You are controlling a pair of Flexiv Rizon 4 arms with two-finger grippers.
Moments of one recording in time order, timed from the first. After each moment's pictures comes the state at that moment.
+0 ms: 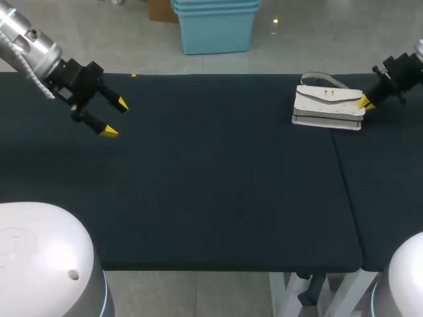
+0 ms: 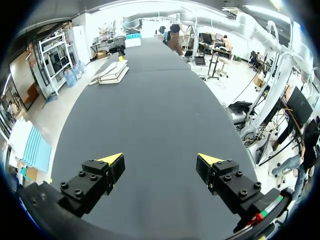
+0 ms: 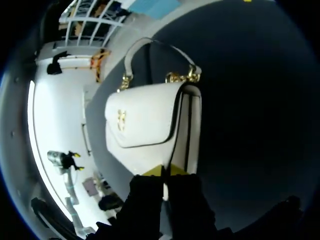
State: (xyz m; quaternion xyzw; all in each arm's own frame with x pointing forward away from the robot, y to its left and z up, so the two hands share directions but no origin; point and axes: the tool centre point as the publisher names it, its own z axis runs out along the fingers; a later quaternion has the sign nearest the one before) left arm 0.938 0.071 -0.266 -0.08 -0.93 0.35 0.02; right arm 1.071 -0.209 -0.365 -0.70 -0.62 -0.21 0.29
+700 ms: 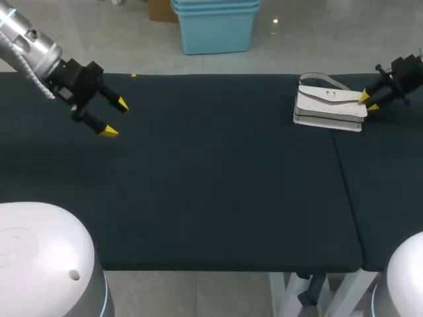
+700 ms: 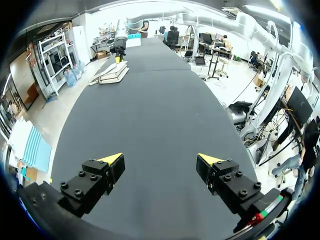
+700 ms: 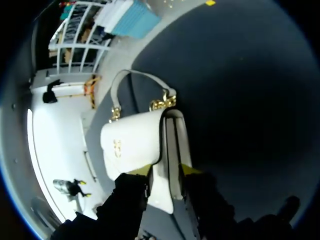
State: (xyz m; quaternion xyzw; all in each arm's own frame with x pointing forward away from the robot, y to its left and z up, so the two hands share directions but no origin) left arm 0.938 0.071 -0.266 -0.08 -0.93 0.35 0.02; right arm 1.096 -0.222 -0.373 -0.76 -0.54 -0.24 0.26
